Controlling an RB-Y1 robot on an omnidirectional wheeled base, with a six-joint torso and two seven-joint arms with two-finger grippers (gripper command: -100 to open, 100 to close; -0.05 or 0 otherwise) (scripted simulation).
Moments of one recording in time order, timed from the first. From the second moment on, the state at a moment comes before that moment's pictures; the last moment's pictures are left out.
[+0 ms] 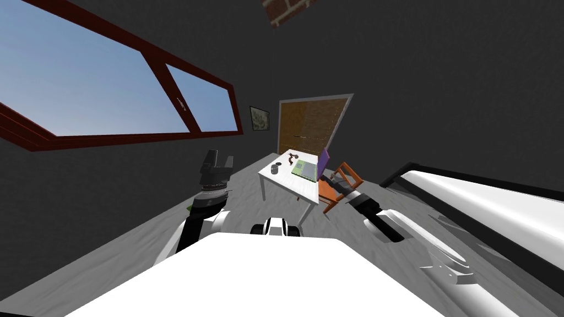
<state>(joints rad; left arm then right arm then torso) 0.48 0.00 0.02 -2.34 -0.12 -0.56 0.07 0.48 -0.89 -0.20 -2.01 0.40 -0.28 0.13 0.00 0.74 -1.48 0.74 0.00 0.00</state>
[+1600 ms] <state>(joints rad) 0.48 0.00 0.02 -2.34 -0.12 -0.56 0.07 0.60 -1.23 -0.36 -1.87 0.59 0.03 0.26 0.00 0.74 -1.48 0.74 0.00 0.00</state>
